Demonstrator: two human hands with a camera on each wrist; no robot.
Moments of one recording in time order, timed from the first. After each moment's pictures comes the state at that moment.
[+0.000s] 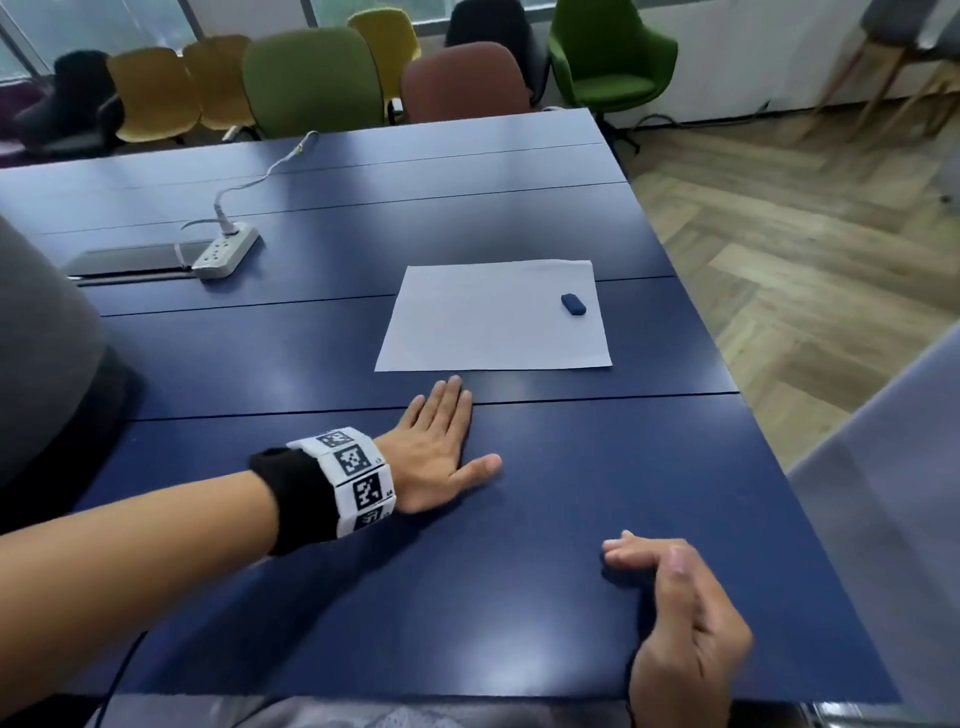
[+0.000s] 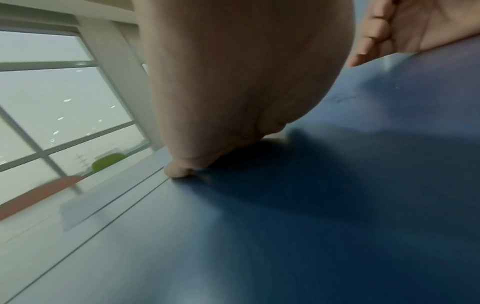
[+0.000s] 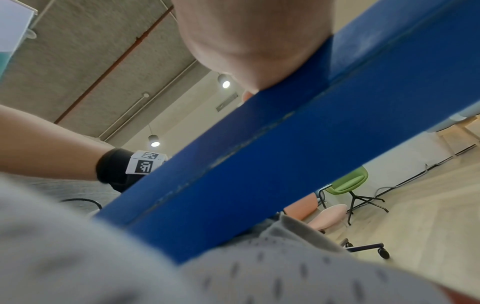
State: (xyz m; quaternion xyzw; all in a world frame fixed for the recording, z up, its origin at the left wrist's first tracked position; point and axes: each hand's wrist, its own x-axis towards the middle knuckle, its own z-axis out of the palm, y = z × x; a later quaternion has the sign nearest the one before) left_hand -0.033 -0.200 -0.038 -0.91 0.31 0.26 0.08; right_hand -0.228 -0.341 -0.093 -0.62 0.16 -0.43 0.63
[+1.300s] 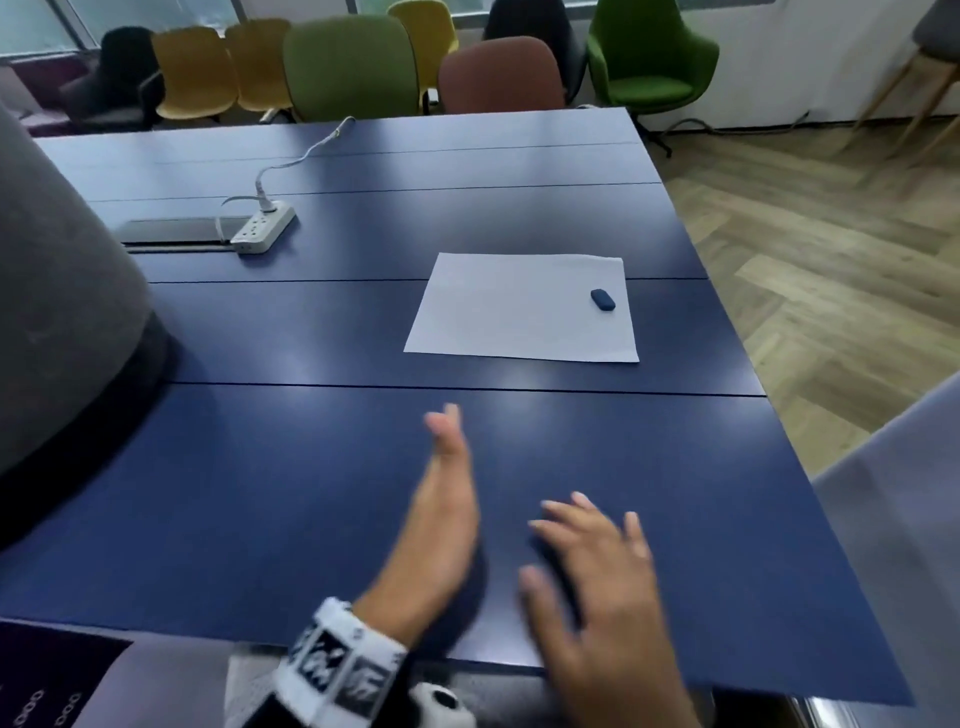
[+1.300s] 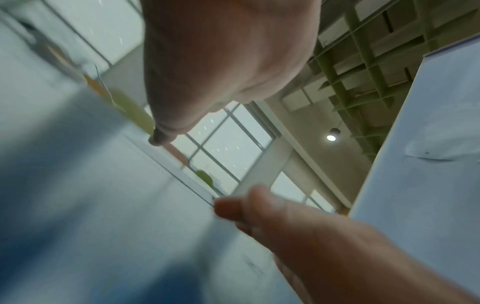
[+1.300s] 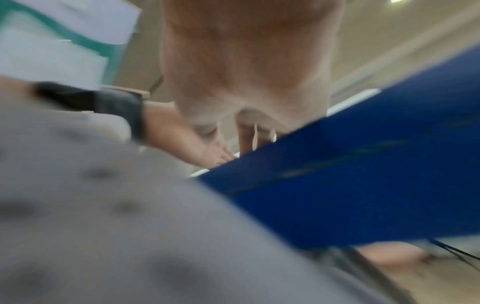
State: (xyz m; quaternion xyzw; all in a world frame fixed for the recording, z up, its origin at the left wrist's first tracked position) left_hand -0.147 -0.203 -0.019 -0.75 -0.05 0.15 -0.65; right_hand -0.226 -0.317 -0.089 -0.89 -0.02 -0.29 0.34
